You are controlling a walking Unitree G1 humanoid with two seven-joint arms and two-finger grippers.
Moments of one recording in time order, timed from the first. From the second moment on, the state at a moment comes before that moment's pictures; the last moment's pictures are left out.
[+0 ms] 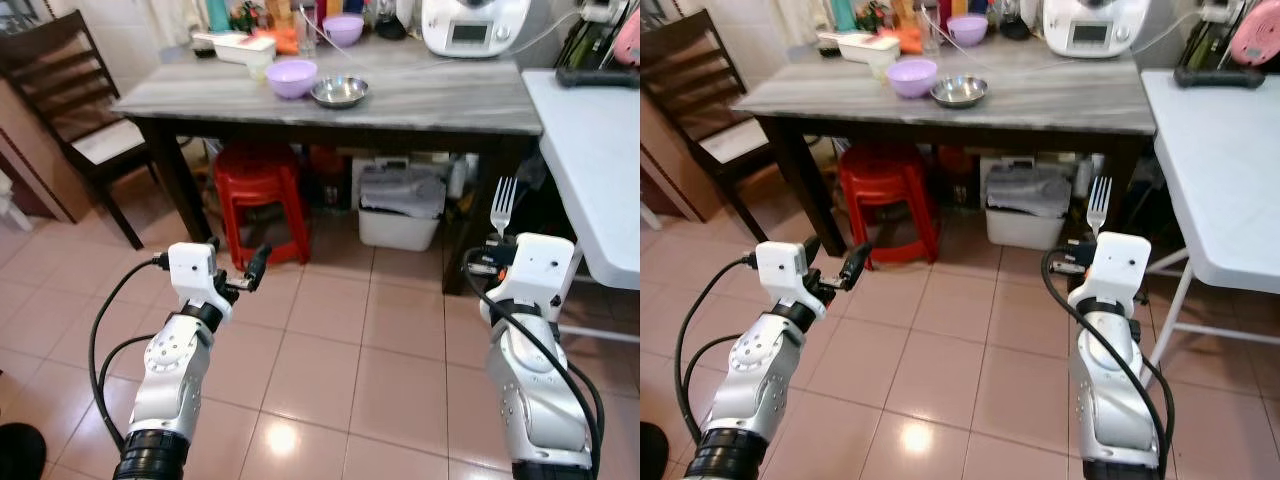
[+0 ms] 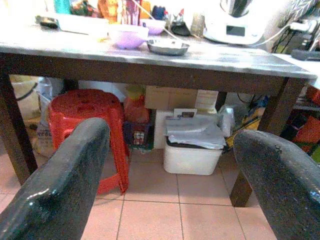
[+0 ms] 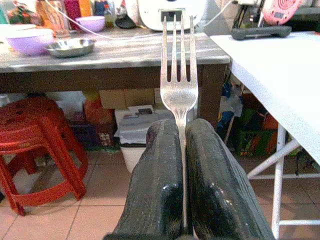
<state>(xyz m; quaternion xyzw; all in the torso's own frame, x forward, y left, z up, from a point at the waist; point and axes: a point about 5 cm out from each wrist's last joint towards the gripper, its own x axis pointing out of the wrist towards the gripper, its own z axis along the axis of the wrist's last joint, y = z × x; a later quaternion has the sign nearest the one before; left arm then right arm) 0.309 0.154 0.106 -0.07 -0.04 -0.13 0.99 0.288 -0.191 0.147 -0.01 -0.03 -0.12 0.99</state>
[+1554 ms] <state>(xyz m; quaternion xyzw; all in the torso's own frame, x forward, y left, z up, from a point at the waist) 0.298 0.157 0.099 -0.06 -0.03 -0.12 0.99 0.275 -0.202 0.134 -0.03 -0.01 -0.11 0.99</state>
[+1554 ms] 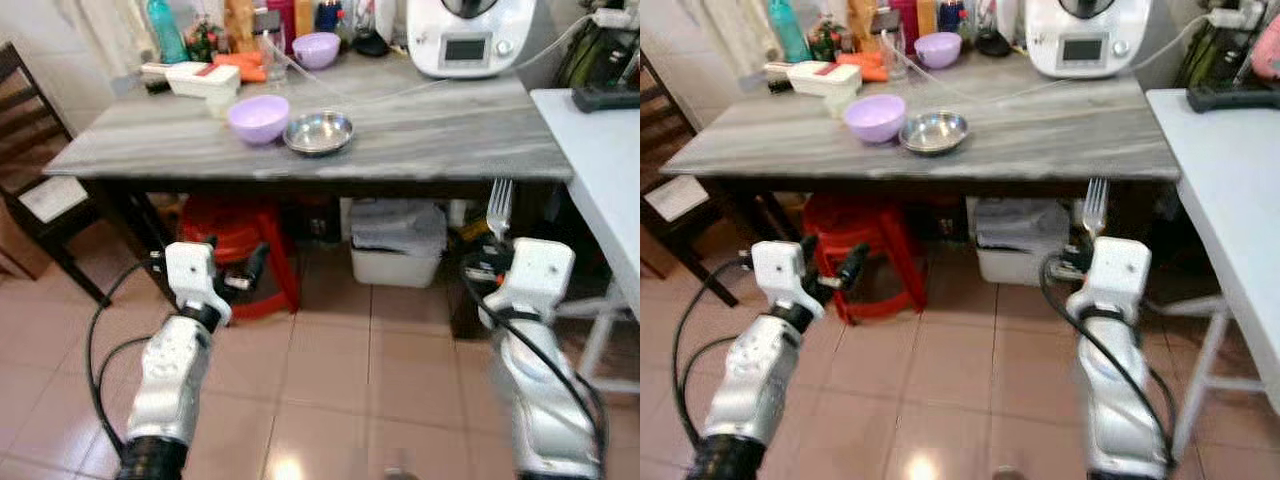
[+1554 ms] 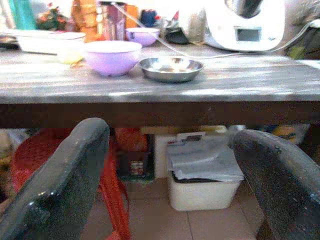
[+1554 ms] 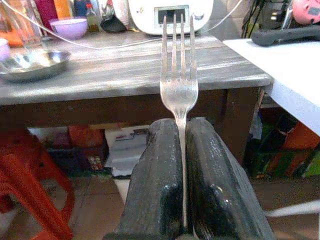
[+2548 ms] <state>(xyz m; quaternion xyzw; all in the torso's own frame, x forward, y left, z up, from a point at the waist) 0.286 0.173 0.092 -0.04 -0.03 -0.09 0.99 0.277 -0.183 0.136 -0.02 -0.03 -0.07 1.00</state>
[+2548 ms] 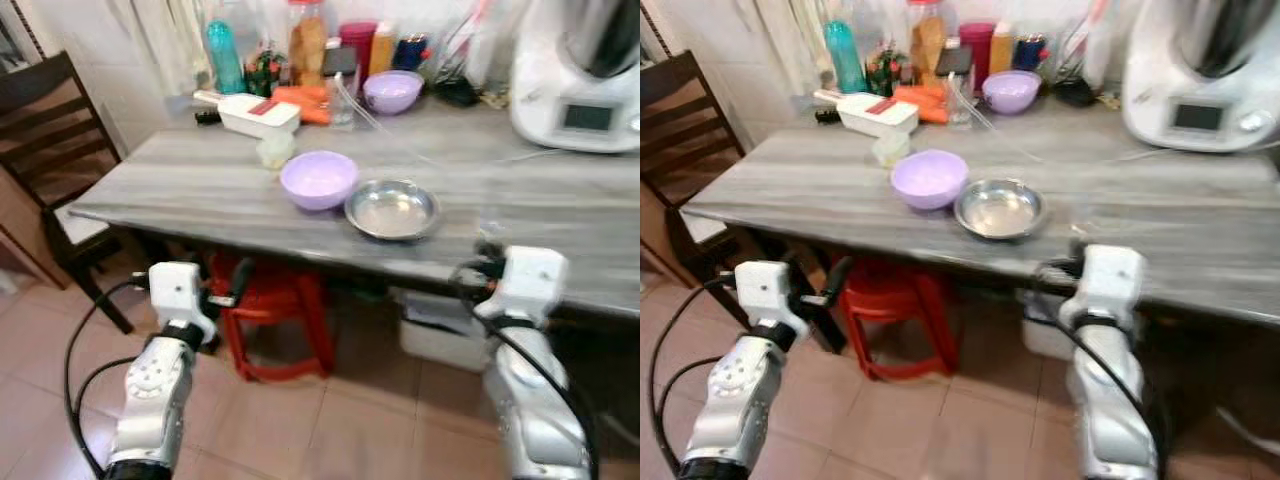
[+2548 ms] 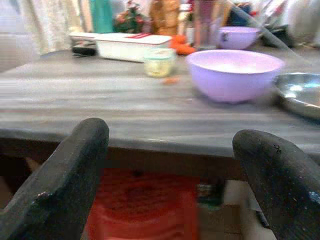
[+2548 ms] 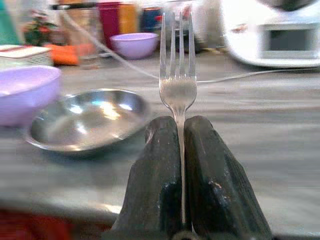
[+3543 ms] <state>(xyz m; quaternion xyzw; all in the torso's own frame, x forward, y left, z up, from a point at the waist) 0.278 0.155 0.088 -0.06 -0.01 -0.15 0.99 0.276 -0.194 0.135 -0.02 -0.03 -0.11 0.99</state>
